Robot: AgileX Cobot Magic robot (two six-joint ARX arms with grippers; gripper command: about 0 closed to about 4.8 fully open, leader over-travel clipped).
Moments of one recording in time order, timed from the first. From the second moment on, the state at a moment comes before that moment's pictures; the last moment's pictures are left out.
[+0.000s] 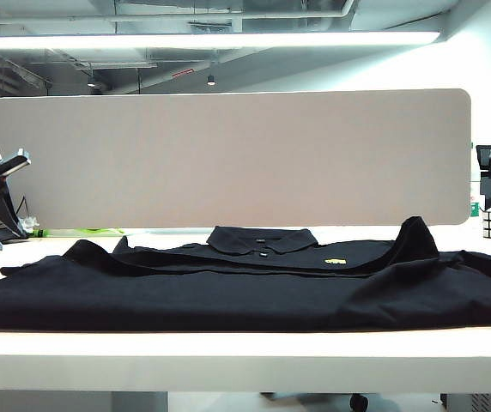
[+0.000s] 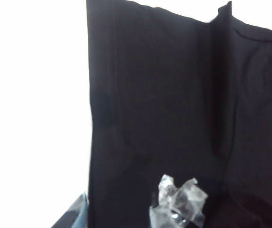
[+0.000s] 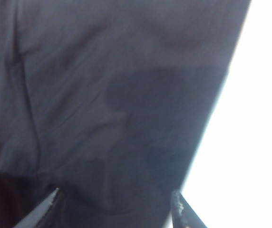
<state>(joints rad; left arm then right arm) 0.19 1.80 1.11 -0.17 0.46 -0.26 -0.27 1.79 1.15 -0.34 -0.42 0.24</state>
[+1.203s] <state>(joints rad) 0.14 2.09 1.36 -0.14 0.51 -0.19 -0.27 1.96 1.26 -0.26 -0.40 0.23</state>
